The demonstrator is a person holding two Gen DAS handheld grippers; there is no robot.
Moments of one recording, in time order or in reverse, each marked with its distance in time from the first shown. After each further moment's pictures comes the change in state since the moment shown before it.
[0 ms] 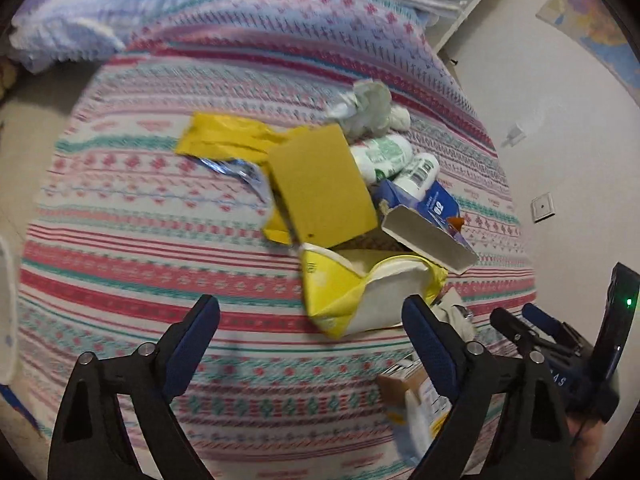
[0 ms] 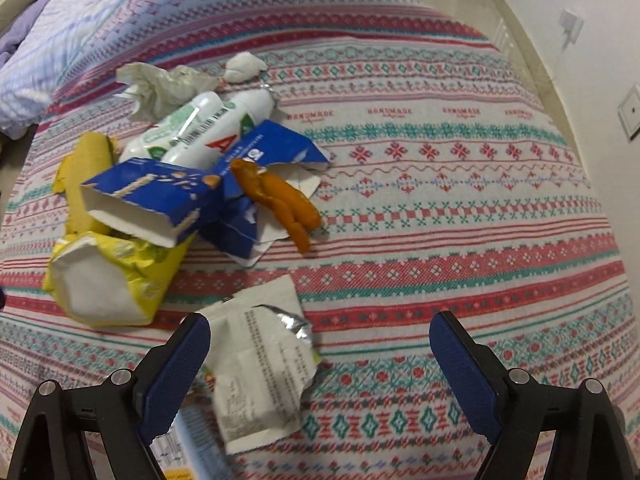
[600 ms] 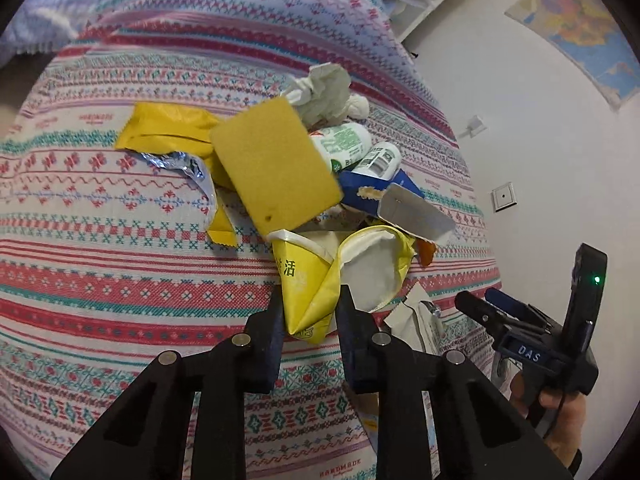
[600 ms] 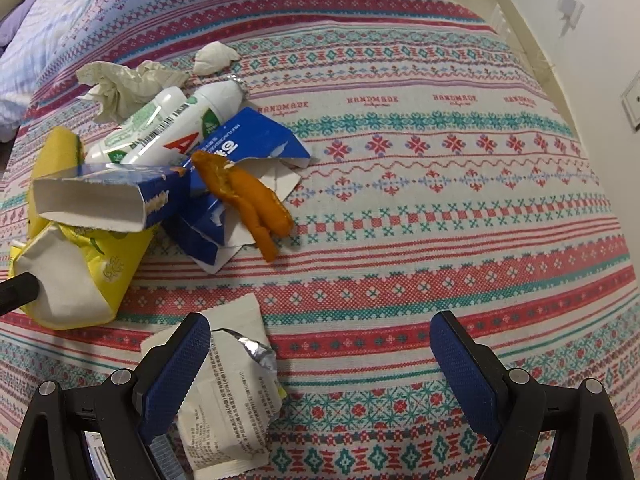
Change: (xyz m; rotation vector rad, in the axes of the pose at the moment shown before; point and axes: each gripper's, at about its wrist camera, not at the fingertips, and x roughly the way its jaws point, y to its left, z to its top) left arm 0.009 -0.009 -0.001 0.049 0.008 -0.150; right arm 0.027 -0.017 0.011 0.018 0.020 0.000
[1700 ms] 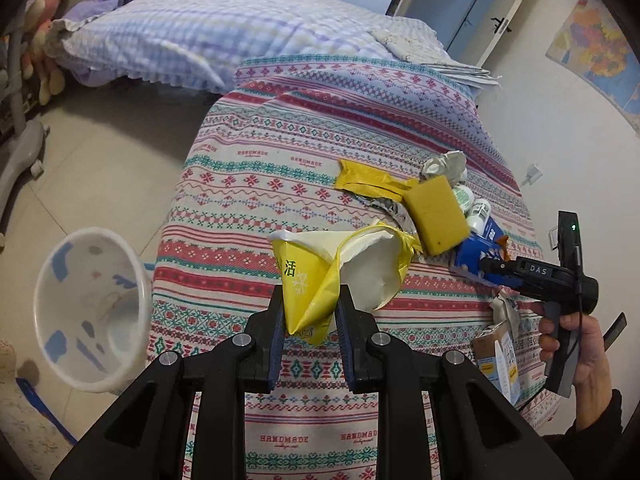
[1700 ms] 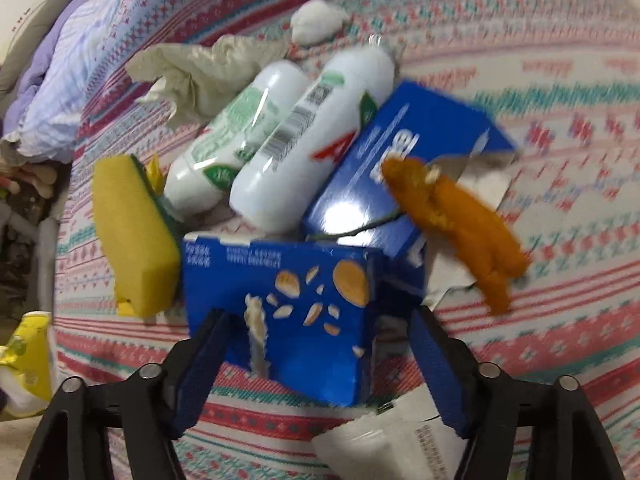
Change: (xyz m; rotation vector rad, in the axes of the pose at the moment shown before) left arm -0.138 0.112 -0.049 -0.050 -0.201 0.259; right arm 0.061 0.065 0.032 0.113 0.105 0.306
